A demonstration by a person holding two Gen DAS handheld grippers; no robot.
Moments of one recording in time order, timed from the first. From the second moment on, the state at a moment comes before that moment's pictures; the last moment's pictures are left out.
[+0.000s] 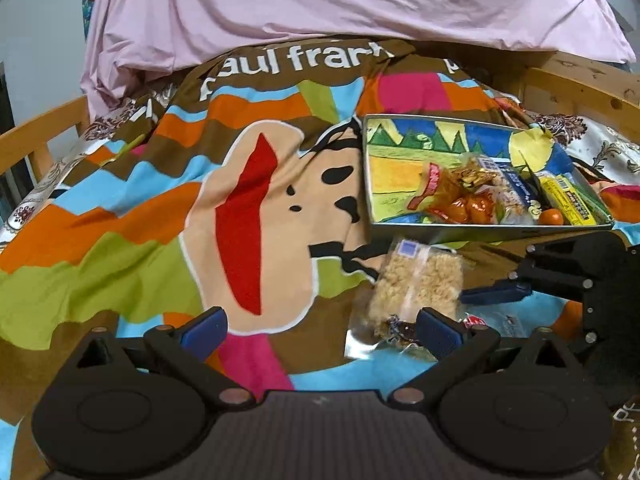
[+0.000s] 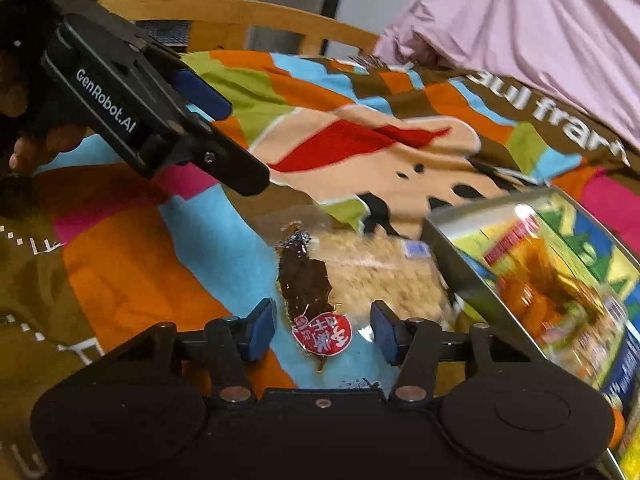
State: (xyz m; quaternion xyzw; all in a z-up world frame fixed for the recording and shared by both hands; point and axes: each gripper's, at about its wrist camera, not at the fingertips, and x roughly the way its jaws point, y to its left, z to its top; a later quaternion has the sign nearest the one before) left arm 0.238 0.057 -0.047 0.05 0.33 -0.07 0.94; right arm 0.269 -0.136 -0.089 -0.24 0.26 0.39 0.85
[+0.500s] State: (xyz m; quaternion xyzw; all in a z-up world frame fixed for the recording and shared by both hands) left arm 0.266 -0.009 -0.067 0.14 0.36 -0.14 0.91; right arm 0.234 -0.212 -0.065 -0.21 0.37 0.28 0.86
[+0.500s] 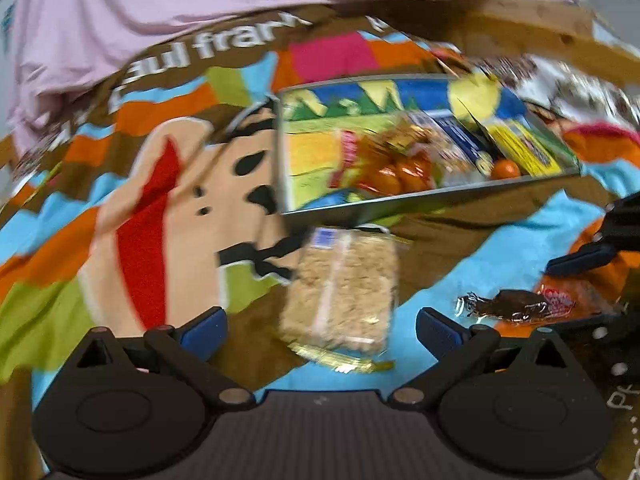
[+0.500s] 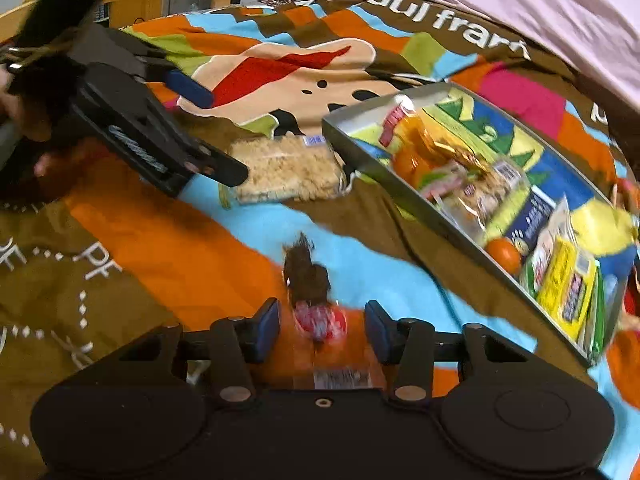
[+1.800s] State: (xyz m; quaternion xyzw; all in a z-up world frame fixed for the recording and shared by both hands) left arm 0.290 -0.029 -0.079 0.09 0.42 -0.14 0.89; right arm 0.247 -0.220 -0.077 -0.15 0.36 0.28 0.88
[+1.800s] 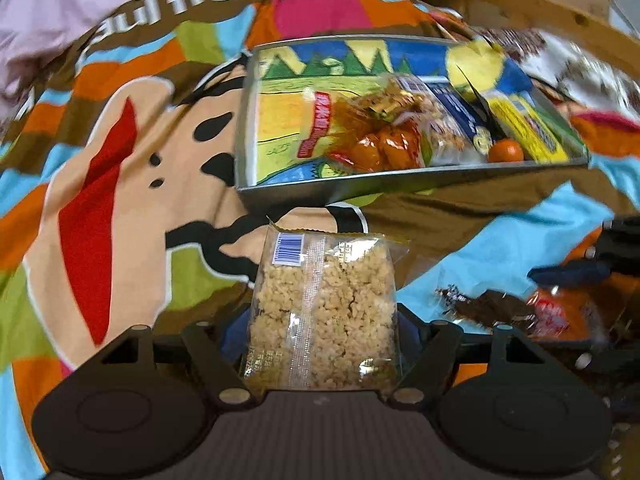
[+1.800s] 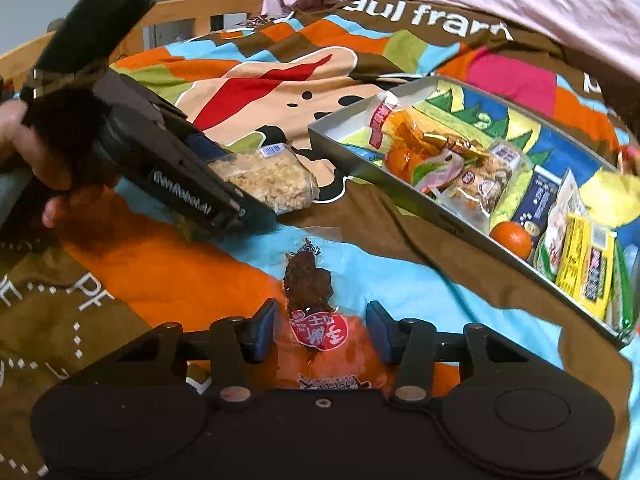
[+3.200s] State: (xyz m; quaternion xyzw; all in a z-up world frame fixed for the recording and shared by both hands) left arm 0.424 -0.189 -0.010 0.04 0.34 -0.10 0.93; right arm 0.356 -0.346 -0.039 -0.01 0.19 0.03 0.98
